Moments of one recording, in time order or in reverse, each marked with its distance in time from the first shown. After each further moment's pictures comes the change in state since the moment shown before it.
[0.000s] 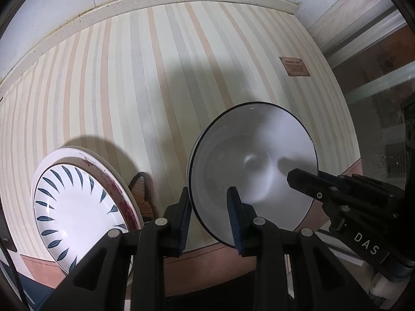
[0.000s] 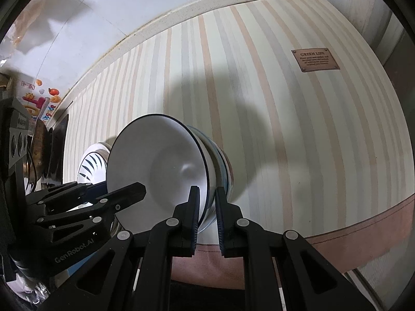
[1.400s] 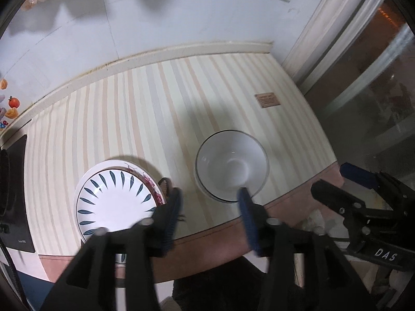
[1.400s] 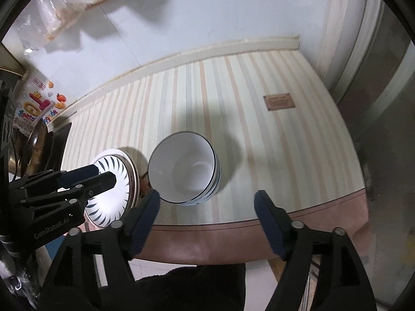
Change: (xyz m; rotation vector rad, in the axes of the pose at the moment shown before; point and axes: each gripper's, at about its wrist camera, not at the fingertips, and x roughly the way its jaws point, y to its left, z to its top) left arm -0.120 -0.008 -0.048 0.065 -0.231 0.008; right arm -0.124 0.044 -0.053 -0.077 -0.230 -0.149
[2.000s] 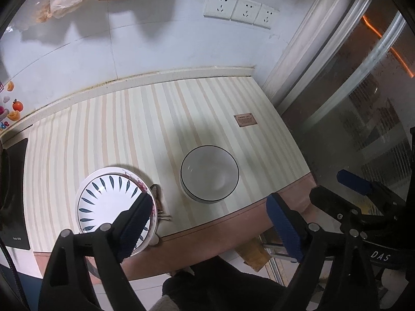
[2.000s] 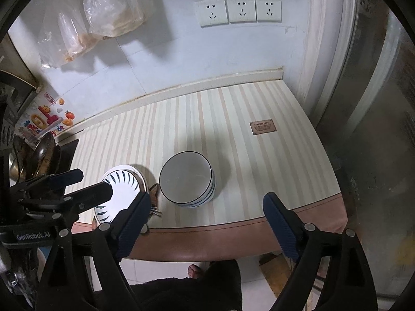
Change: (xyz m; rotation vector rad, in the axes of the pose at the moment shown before) left arm -0.059 -0.008 -0.010 -0.017 -0.102 -0.070; right arm -0.093 0.009 -0.025 0.001 -0.142 -0.030
